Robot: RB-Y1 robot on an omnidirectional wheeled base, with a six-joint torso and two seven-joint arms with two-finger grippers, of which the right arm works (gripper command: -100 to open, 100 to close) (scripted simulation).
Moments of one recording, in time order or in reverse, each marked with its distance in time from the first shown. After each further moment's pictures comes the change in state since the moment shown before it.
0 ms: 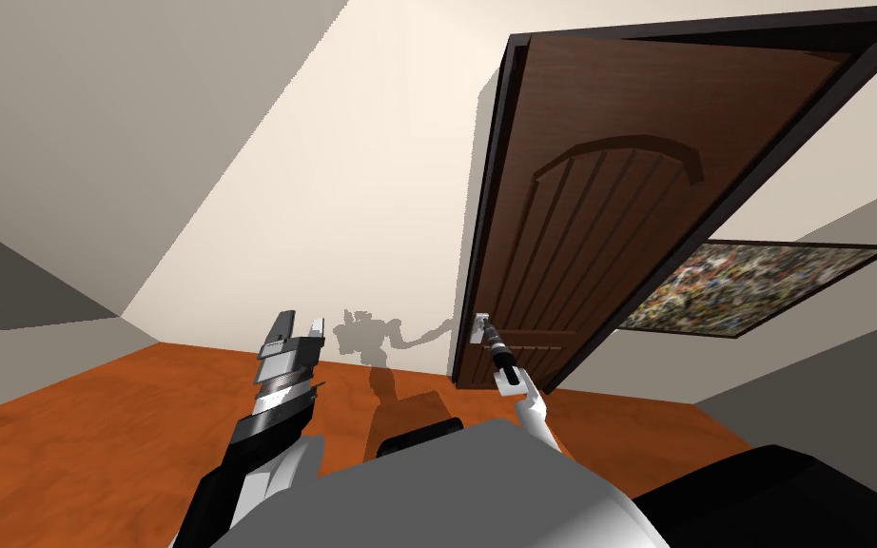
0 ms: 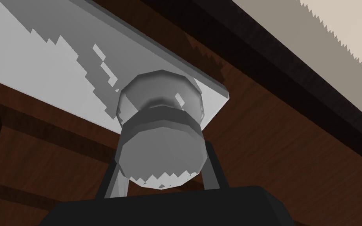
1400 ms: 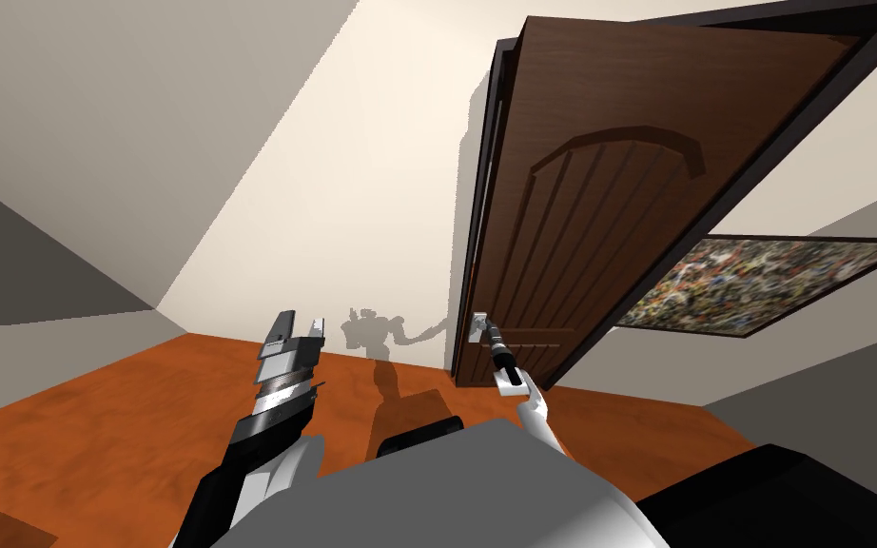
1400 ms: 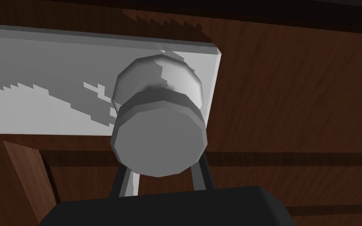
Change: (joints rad) arm 0.025 -0.035 0.066 -0.020 -0.189 0.024 -0.336
